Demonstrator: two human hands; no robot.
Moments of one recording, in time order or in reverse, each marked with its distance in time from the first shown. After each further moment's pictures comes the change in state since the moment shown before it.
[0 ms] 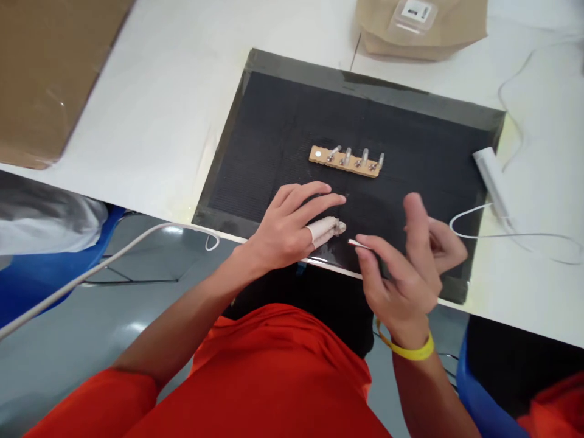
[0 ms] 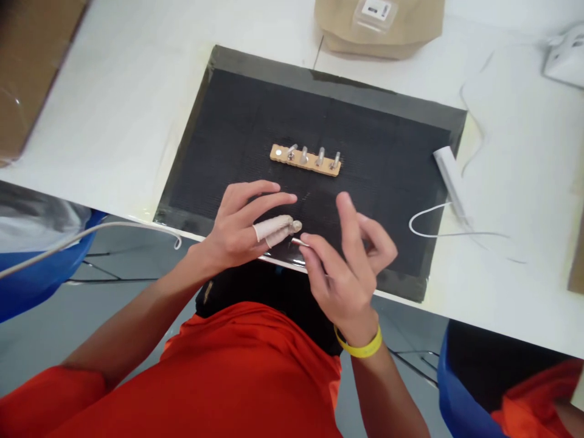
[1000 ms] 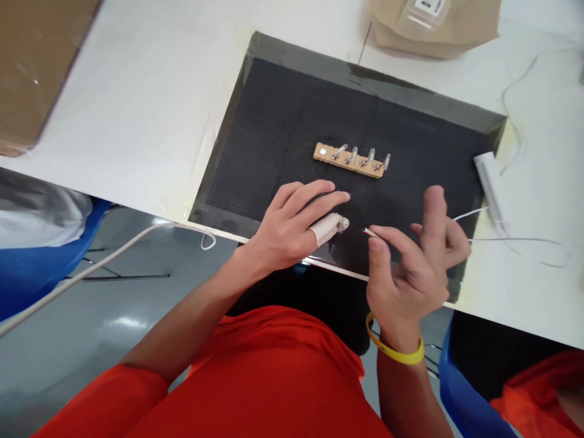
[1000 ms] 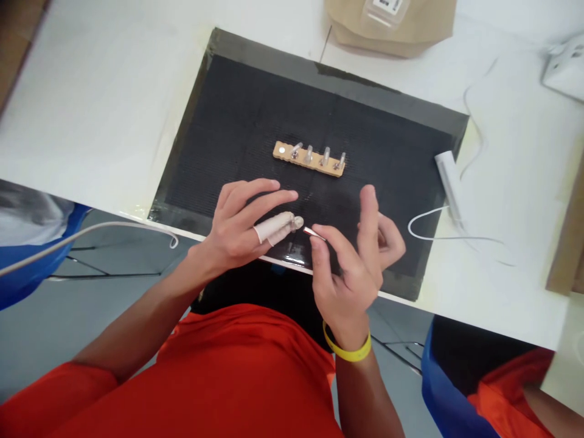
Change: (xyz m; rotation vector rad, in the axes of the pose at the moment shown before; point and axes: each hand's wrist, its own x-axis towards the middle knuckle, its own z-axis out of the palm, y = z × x) left_hand -0.001 0.002 -0.001 0.054 0.016 -0.034; right_hand 0.005 -0.014 0.003 0.026 0.003 0.207
